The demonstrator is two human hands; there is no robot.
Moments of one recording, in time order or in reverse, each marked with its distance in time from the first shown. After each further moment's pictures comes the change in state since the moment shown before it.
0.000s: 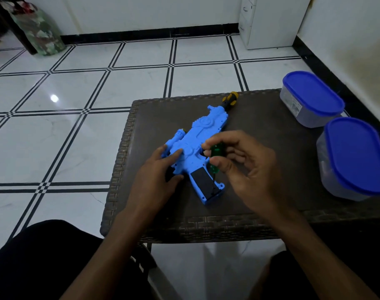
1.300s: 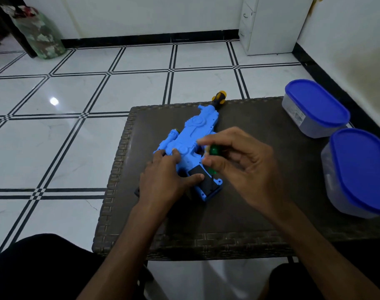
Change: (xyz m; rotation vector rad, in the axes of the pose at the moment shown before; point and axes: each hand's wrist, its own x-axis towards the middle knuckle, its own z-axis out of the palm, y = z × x) left_hand 0.040 0.012 0.014 0.079 -0.006 -0.159; right_hand 0.031 0.016 -0.003 0.094 -0.068 0.004
